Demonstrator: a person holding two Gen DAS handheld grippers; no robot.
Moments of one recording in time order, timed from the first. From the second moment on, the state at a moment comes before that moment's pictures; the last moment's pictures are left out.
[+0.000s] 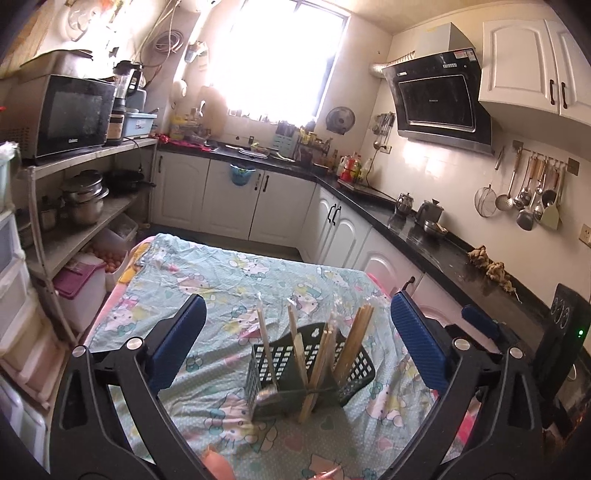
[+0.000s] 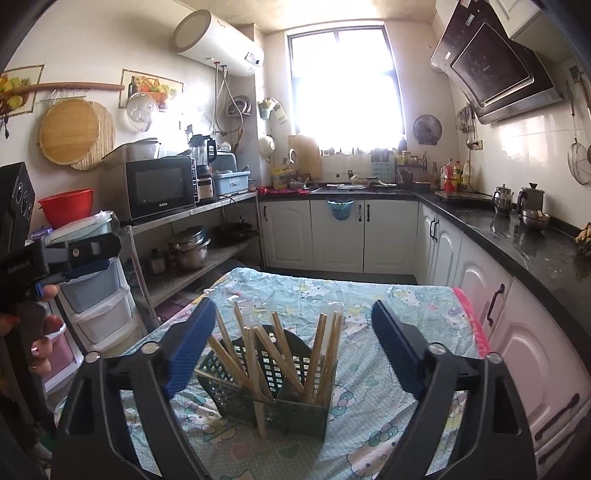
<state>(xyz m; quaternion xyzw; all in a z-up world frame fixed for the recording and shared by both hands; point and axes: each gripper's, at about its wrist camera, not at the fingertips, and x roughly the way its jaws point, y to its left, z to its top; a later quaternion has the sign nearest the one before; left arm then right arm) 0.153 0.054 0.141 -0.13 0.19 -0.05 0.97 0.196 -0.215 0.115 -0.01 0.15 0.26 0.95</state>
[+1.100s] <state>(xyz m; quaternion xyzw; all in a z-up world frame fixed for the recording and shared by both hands) 0.070 0.017 0.015 -0.08 0.24 0.01 0.97 0.098 -0.225 0.013 -0.05 0.16 0.21 0.96</state>
